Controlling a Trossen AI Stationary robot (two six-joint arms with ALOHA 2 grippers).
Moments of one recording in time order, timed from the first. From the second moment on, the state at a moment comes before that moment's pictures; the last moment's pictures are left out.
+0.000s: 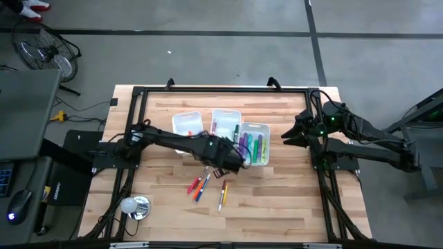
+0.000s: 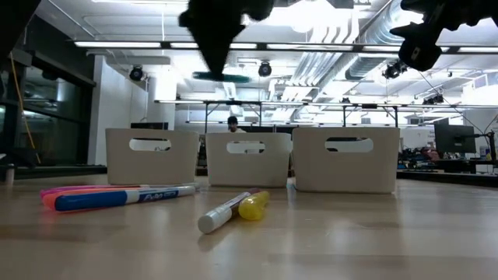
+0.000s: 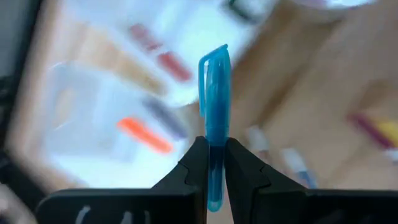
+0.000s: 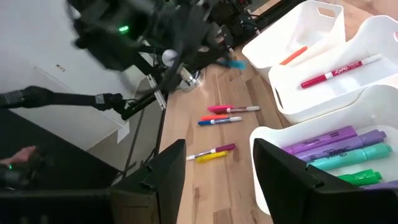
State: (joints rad) left arm -0.21 2.09 2.09 -1.57 -0.41 -0.76; right arm -0.37 0.49 0.59 -0.43 -0.58 0.49
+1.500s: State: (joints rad) left arm 0.25 1.74 1.31 -1.03 -0.15 -1.48; right arm -0.37 0.49 0.59 -0.44 -0.56 0.46
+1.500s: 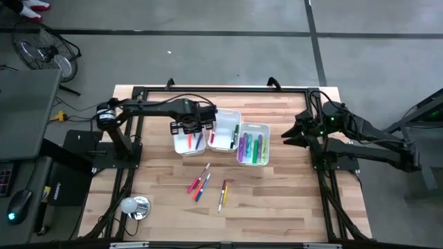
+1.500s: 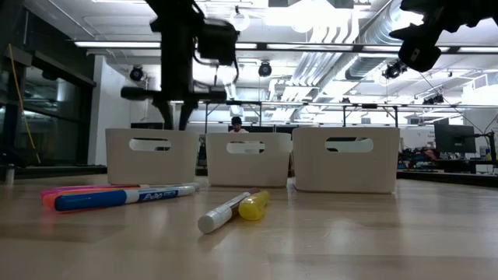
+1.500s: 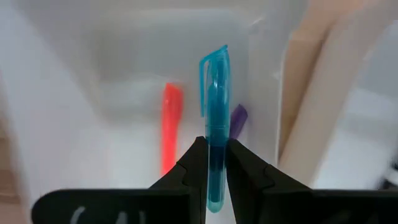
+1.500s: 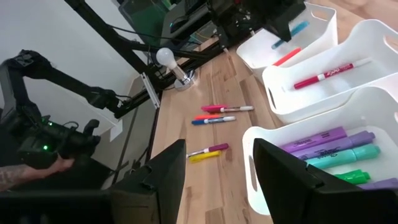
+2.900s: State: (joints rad) left arm 0.25 1.82 1.33 -1.01 -0.12 -1.34; right arm -0.37 0.49 0.59 -0.47 -0.58 0.49
